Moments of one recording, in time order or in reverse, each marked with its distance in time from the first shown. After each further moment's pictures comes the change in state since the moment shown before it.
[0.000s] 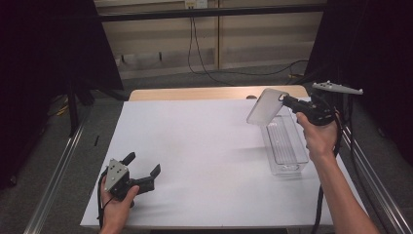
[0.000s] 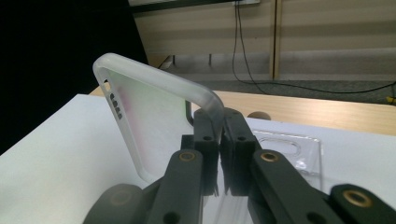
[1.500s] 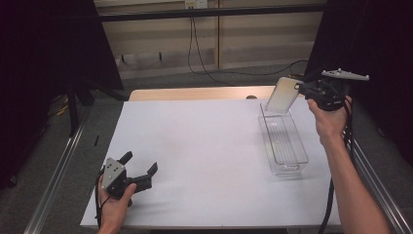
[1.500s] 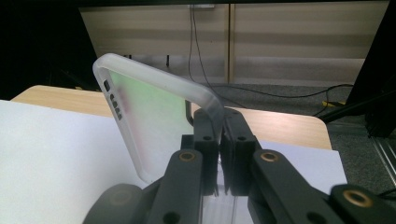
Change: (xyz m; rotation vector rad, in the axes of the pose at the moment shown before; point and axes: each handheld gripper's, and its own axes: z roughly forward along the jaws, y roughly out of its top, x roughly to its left) left arm 0.008 0.000 0.000 0.002 0.019 -0.016; right arm -0.051 0.018 0.021 0.001 -0.169 -0.055
